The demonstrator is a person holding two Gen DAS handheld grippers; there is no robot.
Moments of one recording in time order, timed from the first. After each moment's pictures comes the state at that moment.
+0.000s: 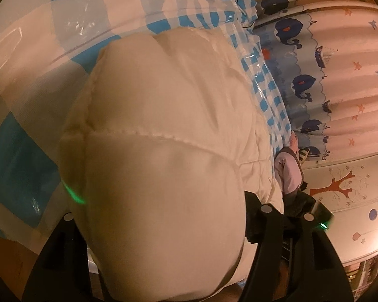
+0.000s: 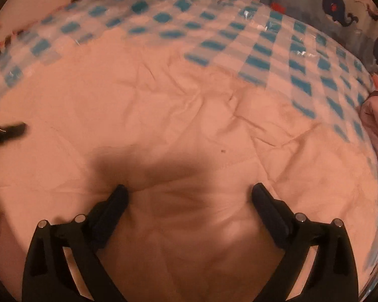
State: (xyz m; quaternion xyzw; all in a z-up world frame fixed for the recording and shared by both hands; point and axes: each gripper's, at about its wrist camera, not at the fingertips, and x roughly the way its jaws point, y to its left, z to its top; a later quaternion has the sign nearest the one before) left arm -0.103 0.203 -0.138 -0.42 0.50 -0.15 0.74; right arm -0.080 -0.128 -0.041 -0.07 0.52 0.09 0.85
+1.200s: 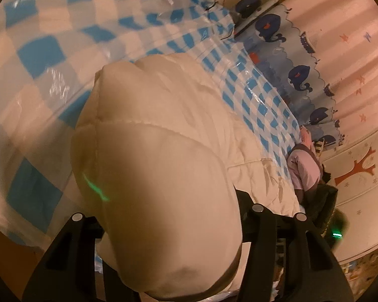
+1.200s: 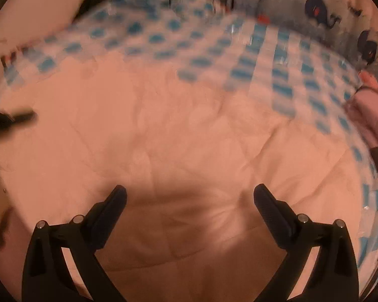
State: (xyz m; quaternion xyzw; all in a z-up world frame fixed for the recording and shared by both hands) left arm -0.119 0.180 -0.072 -0.31 0.45 -0.12 0.83; right arm -0.104 -0.134 -0.060 -0.07 0.52 0.06 0.85
